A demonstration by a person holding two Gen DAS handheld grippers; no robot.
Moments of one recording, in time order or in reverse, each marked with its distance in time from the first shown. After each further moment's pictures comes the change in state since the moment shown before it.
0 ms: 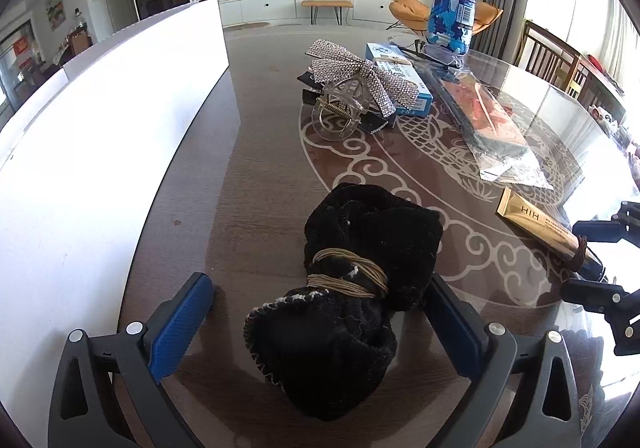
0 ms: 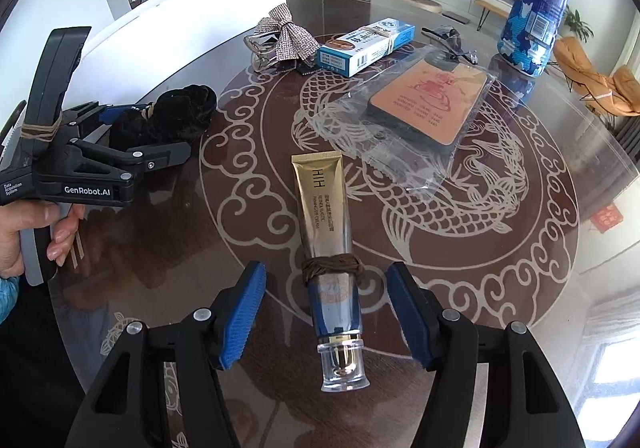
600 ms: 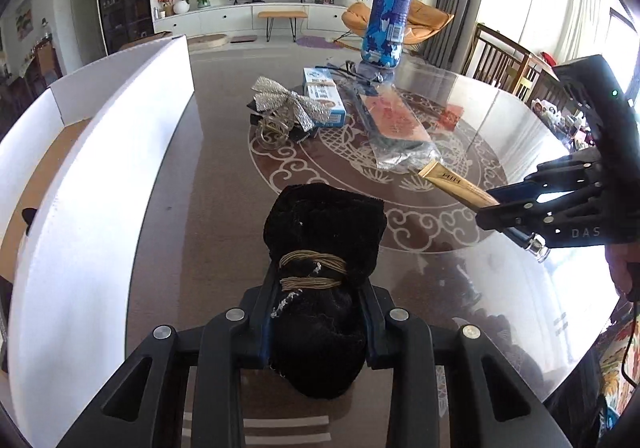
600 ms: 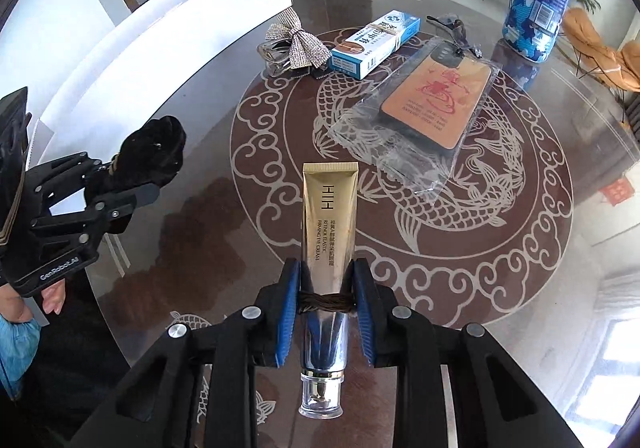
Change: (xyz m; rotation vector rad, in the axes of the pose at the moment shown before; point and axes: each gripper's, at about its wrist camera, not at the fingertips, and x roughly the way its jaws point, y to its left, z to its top) left arm -0.098 -0.006 -0.023 0.042 -0.046 -0.166; right arm -0.042 0.008 0.025 0.072 0.081 0.072
